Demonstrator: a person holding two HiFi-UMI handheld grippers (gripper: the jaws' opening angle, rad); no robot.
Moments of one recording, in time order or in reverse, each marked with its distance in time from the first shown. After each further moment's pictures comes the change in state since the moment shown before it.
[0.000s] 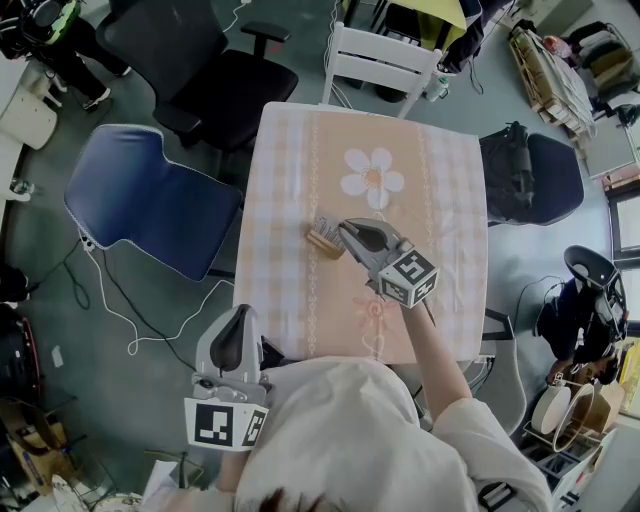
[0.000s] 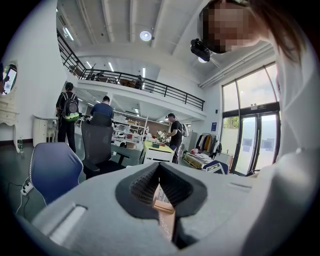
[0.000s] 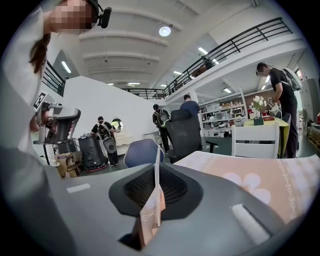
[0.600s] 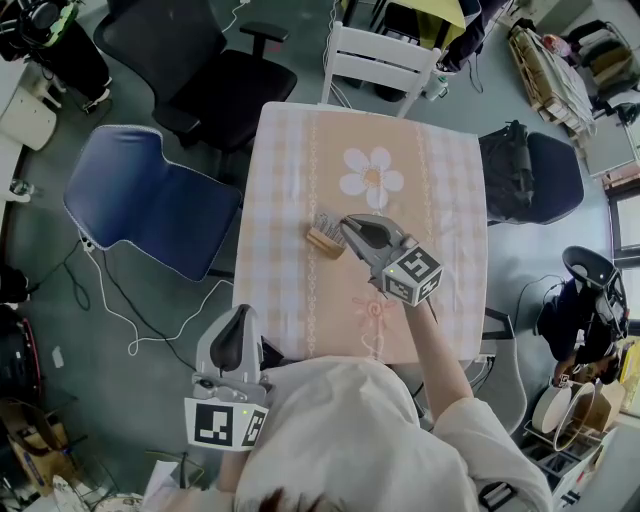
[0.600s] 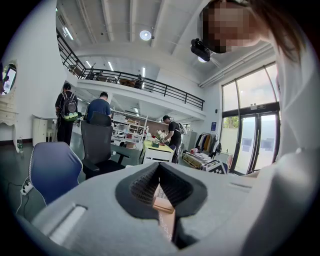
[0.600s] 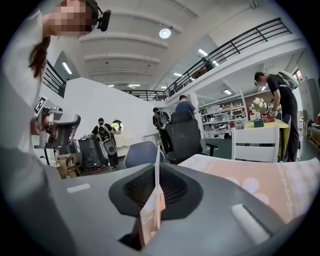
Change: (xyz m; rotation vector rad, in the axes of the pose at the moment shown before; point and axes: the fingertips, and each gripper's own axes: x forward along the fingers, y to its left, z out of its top) left arm 0.001 -0.002 -0.001 0.002 0.004 -0.003; right arm -0.004 -0.002 0.016 0.001 -0.024 0.005
